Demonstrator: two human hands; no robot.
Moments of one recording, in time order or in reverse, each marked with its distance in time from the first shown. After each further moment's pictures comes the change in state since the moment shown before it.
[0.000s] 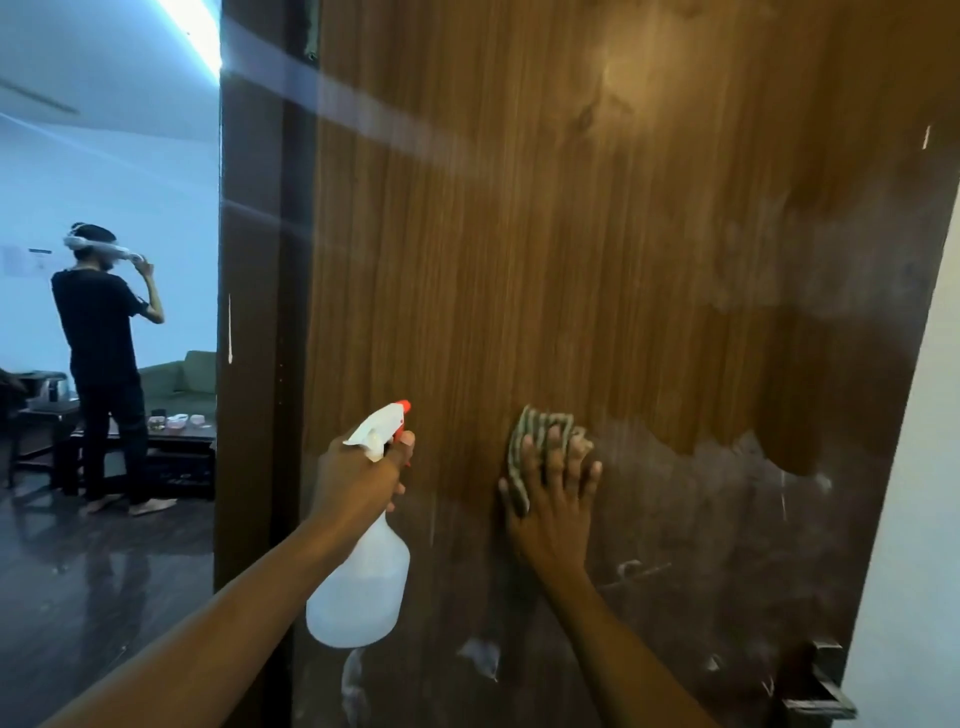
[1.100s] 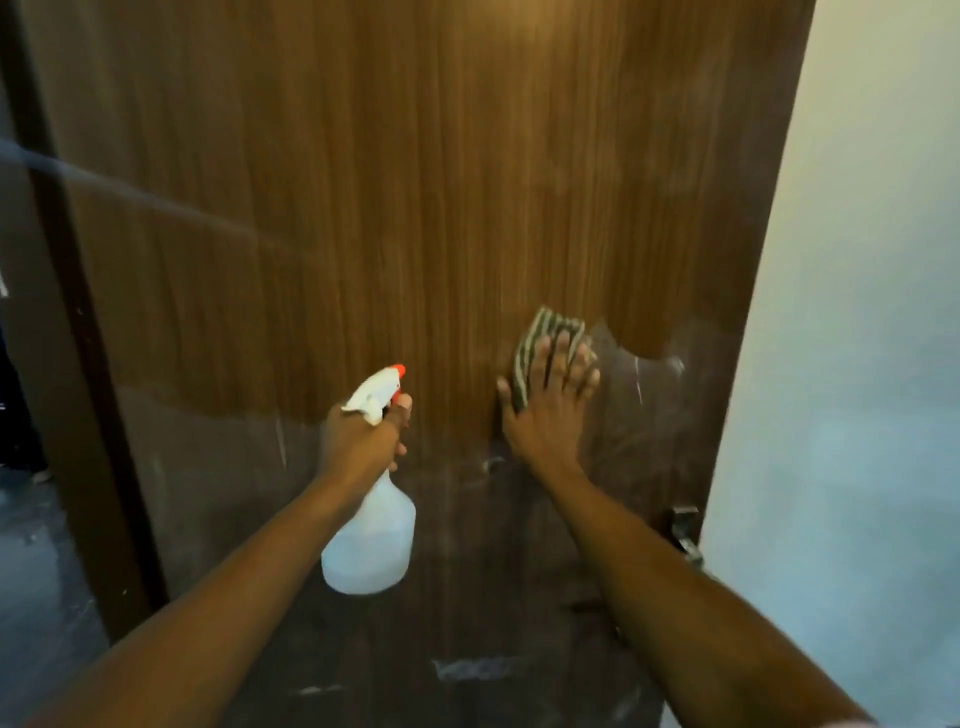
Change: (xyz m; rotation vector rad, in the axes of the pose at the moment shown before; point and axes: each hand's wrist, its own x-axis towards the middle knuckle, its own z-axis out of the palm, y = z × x) left_hand -0.083 0.011 0.173 -0.027 -0.089 -0.035; right_hand -0.001 0.169 -0.039 0.036 -0.122 0.223
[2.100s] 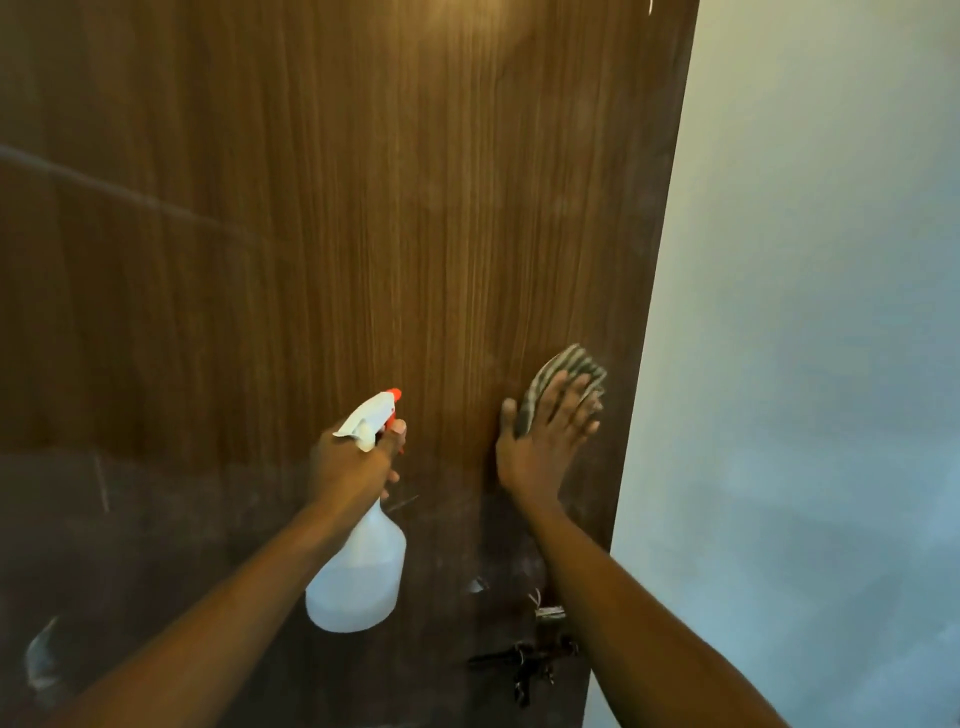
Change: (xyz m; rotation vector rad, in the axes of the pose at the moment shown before) left_hand -0.010 0.008 0.144 -0.016 -0.032 -0.036; right_hand 0.019 0.133 -0.016 0.111 -0.002 0.355
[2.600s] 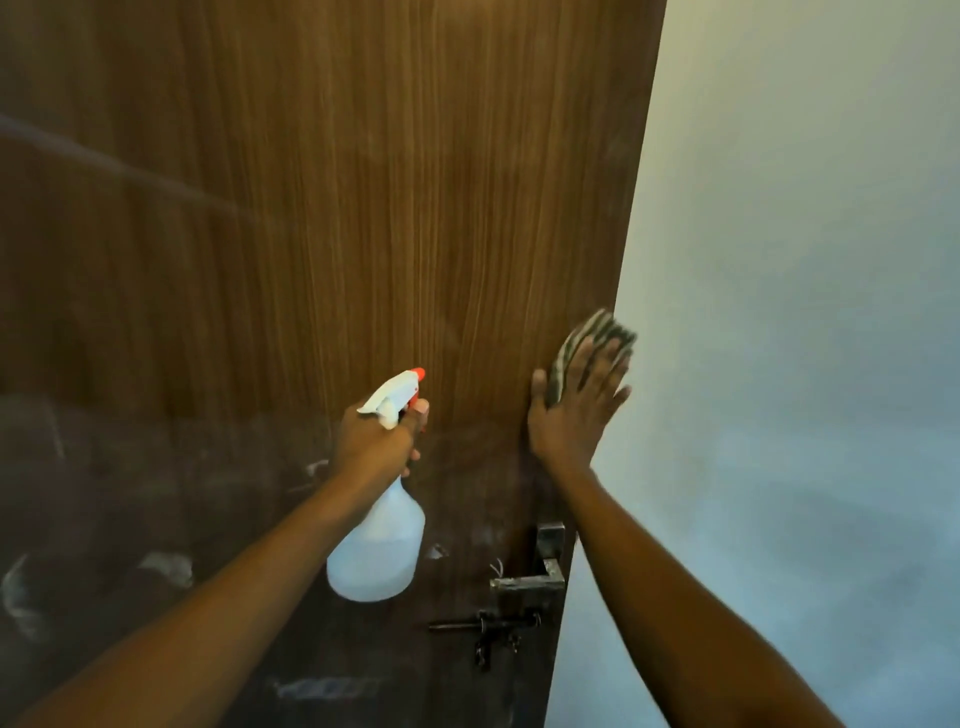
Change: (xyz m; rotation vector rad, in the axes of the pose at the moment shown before) left_hand -0.029 0.001 0.089 0.007 0.012 -0.020; right_hand 0.053 0.092 -0.022 -0.027 0.006 -0.119
